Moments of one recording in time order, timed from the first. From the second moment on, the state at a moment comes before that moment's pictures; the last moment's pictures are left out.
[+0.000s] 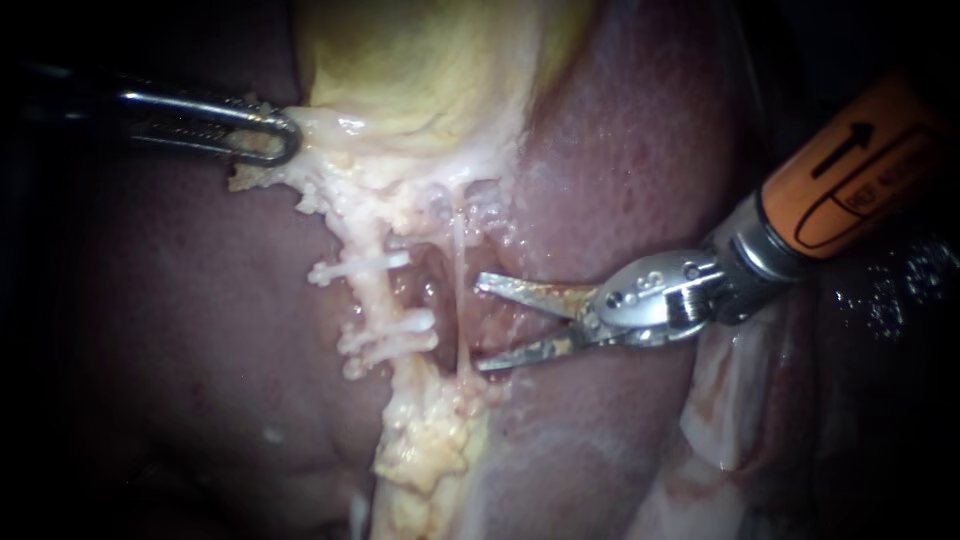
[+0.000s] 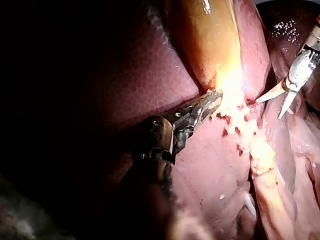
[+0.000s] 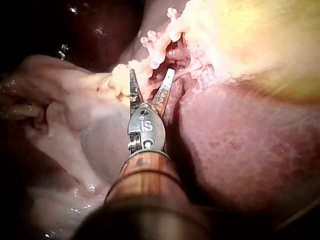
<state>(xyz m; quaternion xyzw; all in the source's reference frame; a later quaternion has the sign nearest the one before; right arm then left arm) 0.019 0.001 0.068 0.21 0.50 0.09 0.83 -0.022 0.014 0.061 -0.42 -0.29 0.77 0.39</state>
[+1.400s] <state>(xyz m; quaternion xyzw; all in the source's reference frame) 0.024 0.002 0.072 0.31 0.54 0.02 0.78 -0.022 0.014 0.061 -0.42 -0.28 0.77 0.39</state>
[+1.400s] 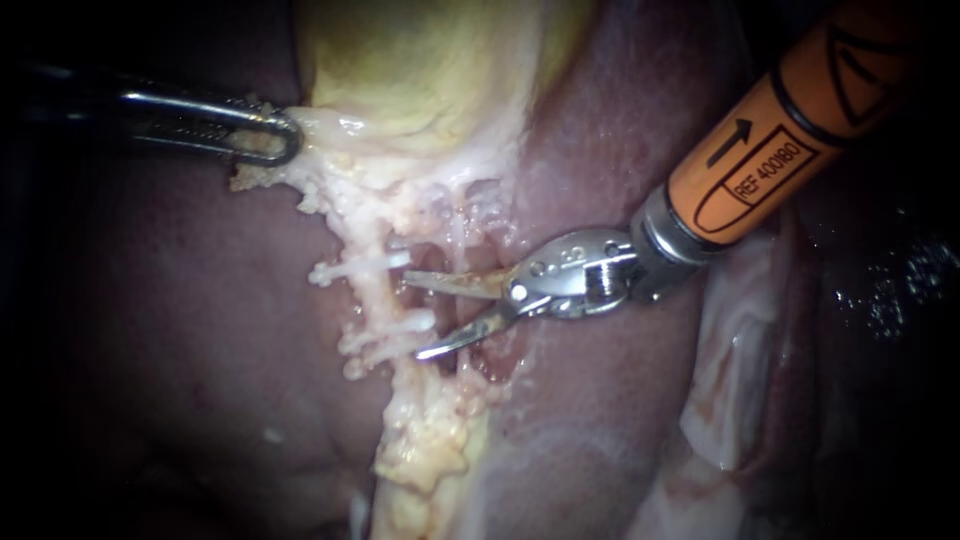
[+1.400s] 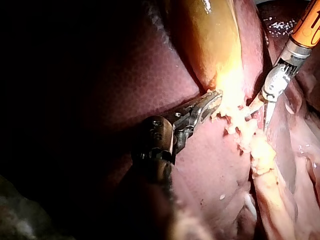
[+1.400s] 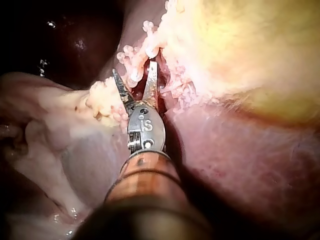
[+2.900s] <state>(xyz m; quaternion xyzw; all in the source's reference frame) 0.034 0.000 0.071 0.37 0.58 0.13 0.71 -0.022 0.014 0.061 -0.42 -0.28 0.77 0.39</state>
